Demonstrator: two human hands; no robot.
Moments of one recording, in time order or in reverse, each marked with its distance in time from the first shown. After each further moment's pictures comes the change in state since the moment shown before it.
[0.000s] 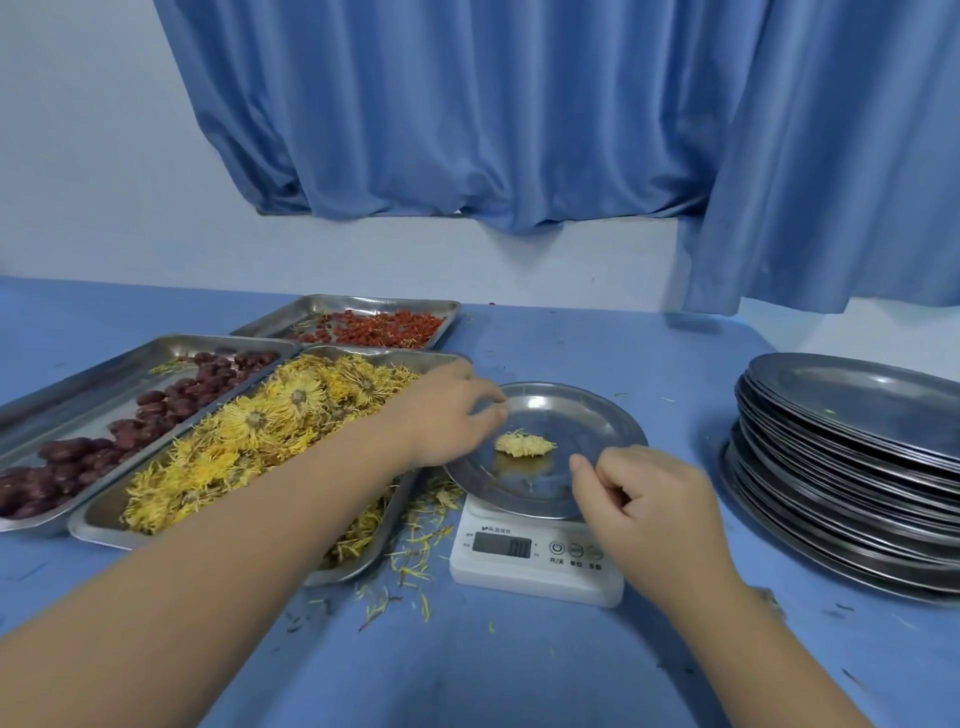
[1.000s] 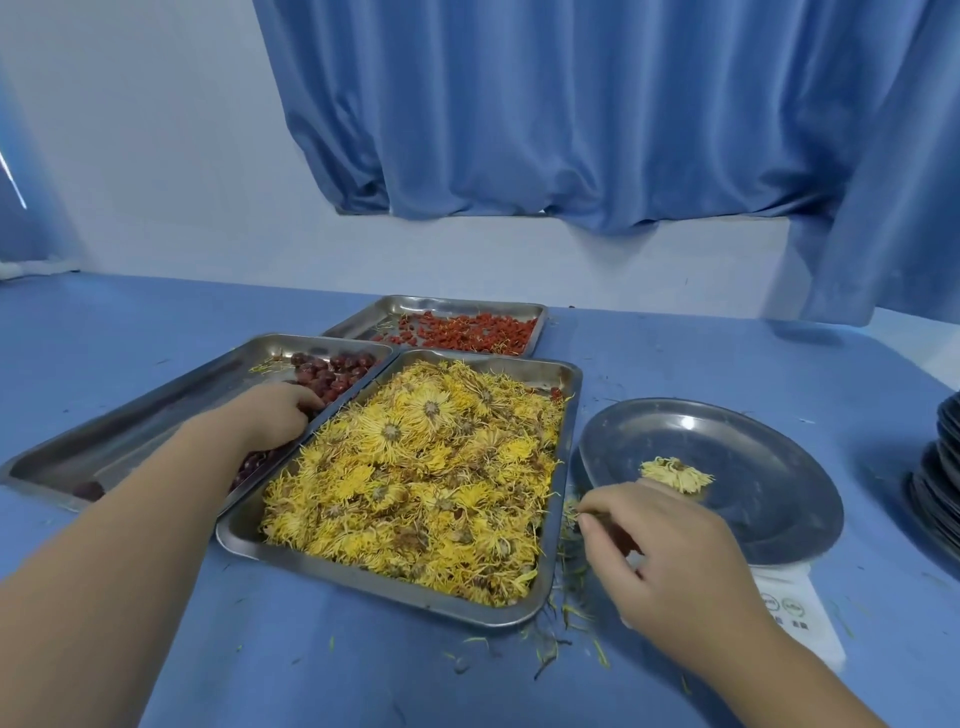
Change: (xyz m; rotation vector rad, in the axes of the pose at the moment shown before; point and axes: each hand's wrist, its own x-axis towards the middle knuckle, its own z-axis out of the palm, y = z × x) left_hand -0.088 -0.281 -0.057 0.092 -0.093 -0.604; right_hand 0.005 -0.075 0.077 0.016 -0.272 -0.094
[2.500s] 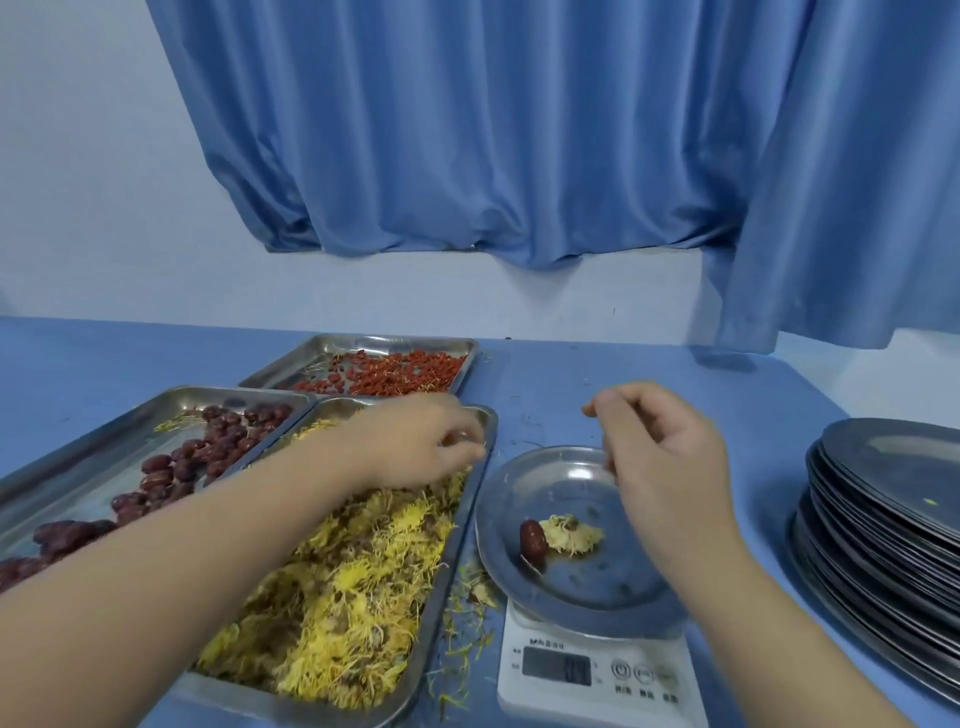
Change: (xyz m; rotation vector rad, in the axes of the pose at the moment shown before) left_hand -0.024 0.240 -0.020 0.074 0.069 0.781; right_hand 0.073 0.062 -0.065 0.751 0.393 0.521
